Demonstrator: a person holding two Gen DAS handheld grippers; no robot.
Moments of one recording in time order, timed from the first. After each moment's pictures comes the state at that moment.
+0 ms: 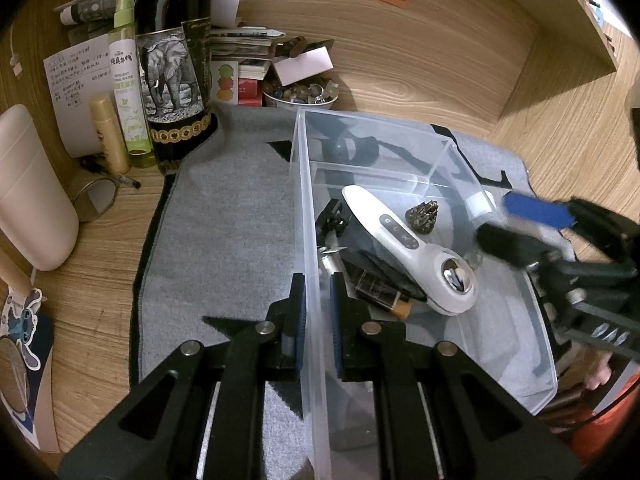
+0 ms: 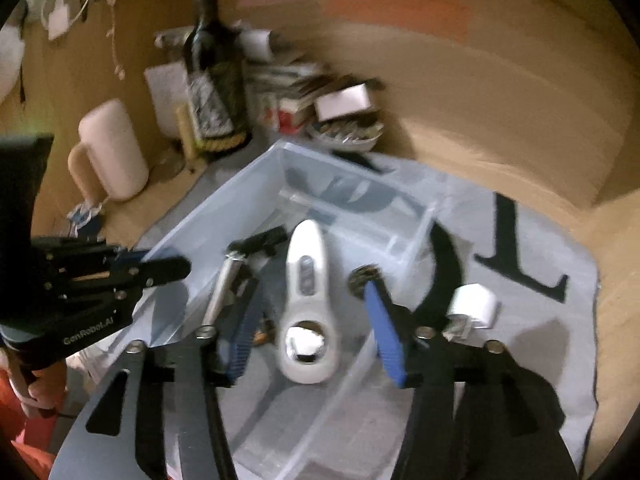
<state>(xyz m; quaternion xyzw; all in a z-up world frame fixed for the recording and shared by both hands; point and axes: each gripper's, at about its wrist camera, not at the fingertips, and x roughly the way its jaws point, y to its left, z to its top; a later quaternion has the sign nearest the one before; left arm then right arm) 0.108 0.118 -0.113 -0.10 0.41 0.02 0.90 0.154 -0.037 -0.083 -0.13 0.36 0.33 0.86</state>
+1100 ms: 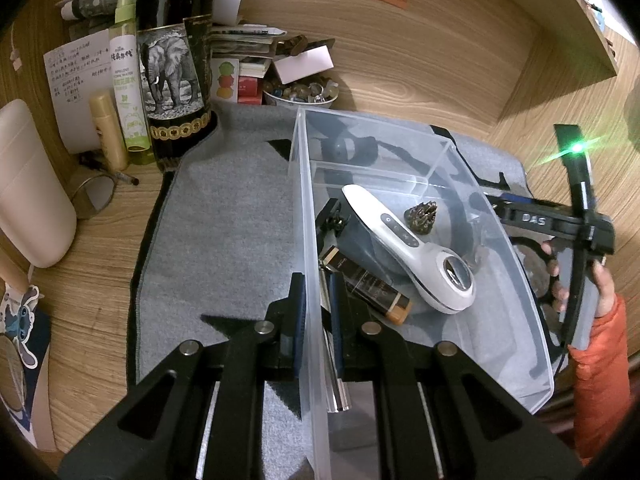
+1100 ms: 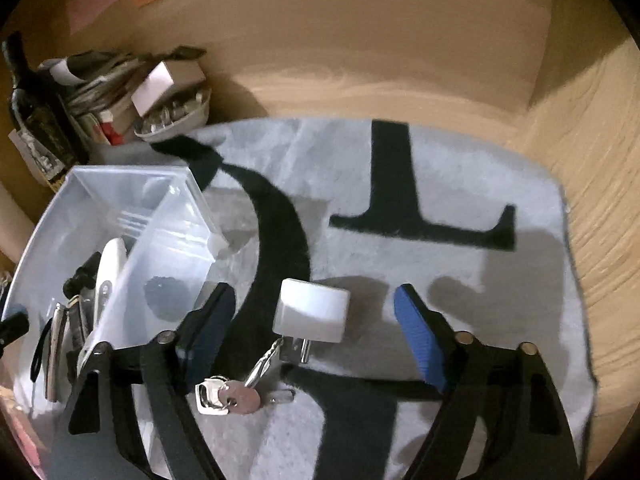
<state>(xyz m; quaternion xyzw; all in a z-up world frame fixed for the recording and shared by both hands) 0.108 0.116 -0.112 -0.11 0.41 0.01 0.90 0.262 -0.108 -0.138 -0.05 0.45 0.20 0.87</state>
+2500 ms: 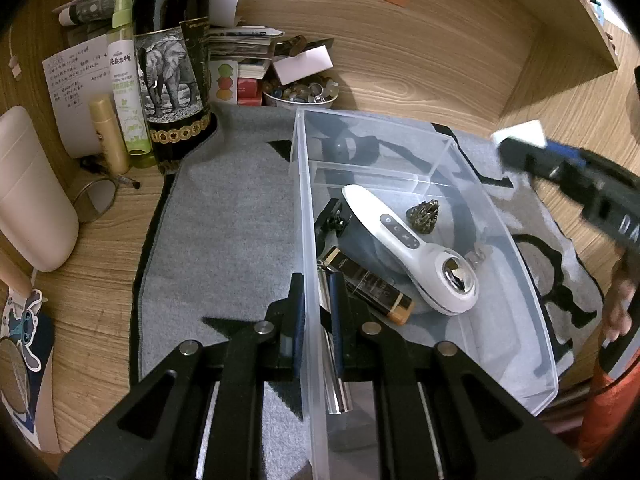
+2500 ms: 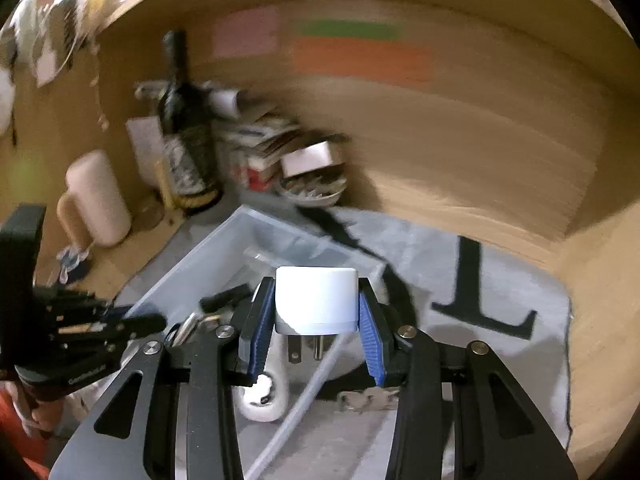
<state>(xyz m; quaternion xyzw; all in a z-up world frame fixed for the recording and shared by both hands) 0.109 0.115 -0.113 -0.10 0.41 0.02 0.90 0.171 -0.042 -0.057 -0.13 0.31 0.32 0.88</state>
